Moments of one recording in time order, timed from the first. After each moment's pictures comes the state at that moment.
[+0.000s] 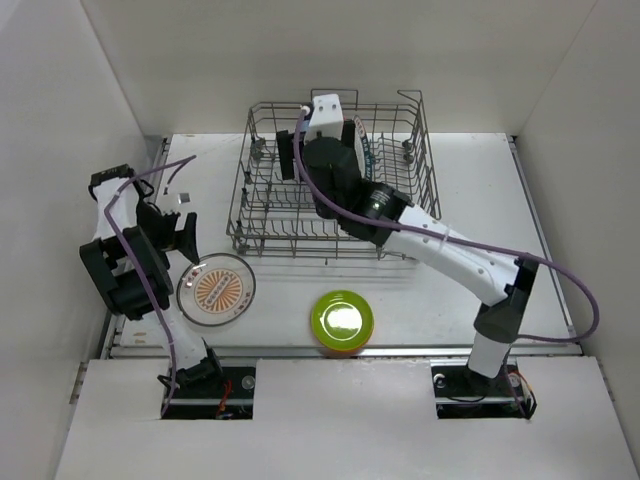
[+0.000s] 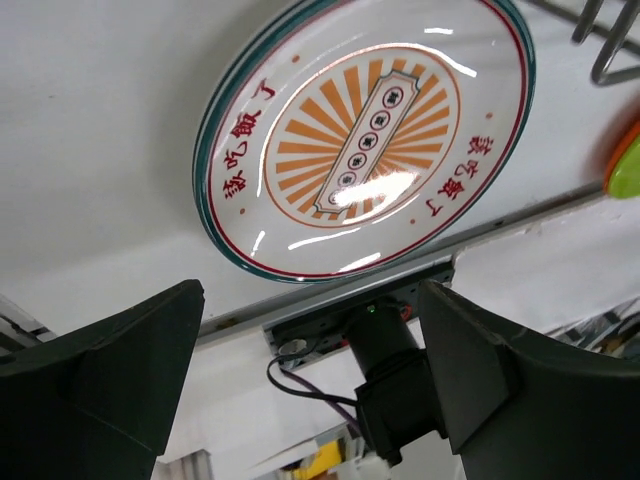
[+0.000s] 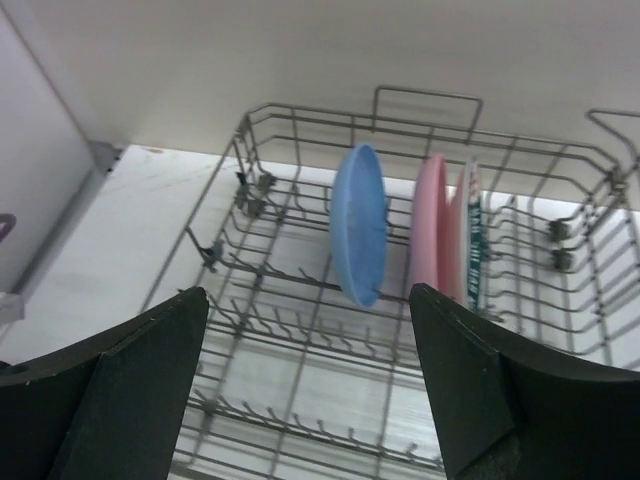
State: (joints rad) left arm 0.41 1.82 1.51 -1.45 0.33 0.53; right arm 1.06 1.76 1.94 -0.31 0.87 0.10
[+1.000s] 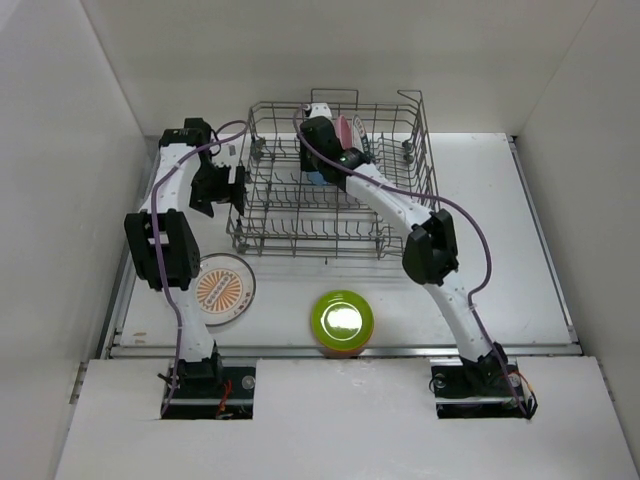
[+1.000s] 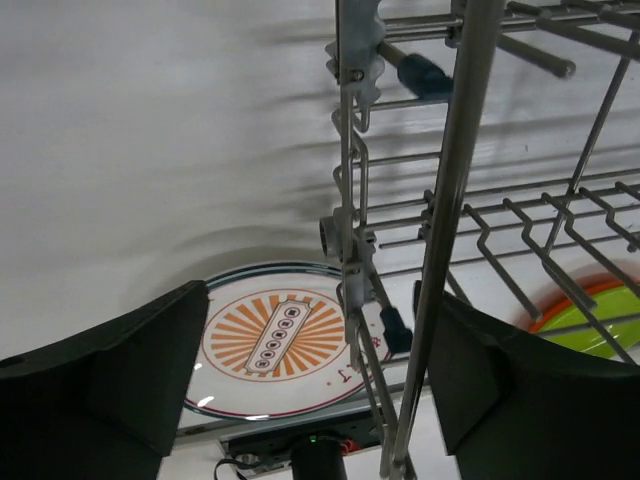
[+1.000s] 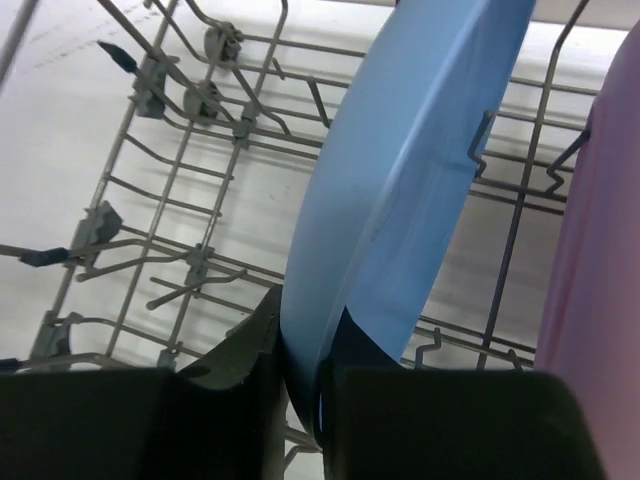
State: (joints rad) left arm 0.02 1.99 1.88 -1.26 0.21 0.06; right arm 0.68 2.46 2.43 -0.48 0.29 0.36
